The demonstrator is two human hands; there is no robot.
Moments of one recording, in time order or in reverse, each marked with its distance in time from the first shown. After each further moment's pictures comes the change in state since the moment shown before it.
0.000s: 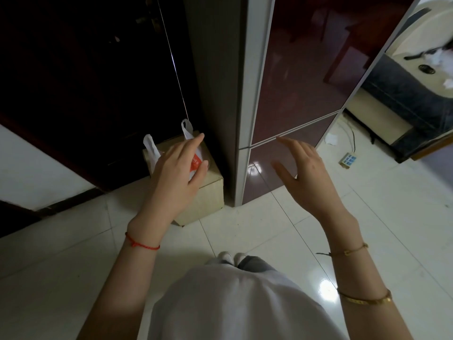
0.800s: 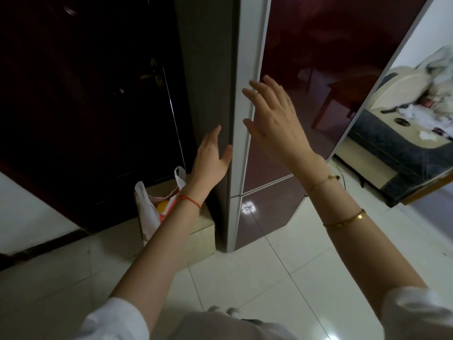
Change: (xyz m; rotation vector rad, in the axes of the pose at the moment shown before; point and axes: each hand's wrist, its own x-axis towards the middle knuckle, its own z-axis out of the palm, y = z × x) left_hand 0.172 0.042 0.044 -0.267 0.163 -0.135; right_hand 0.188 -0.029 -0.056 -0.379 0.305 -0.438
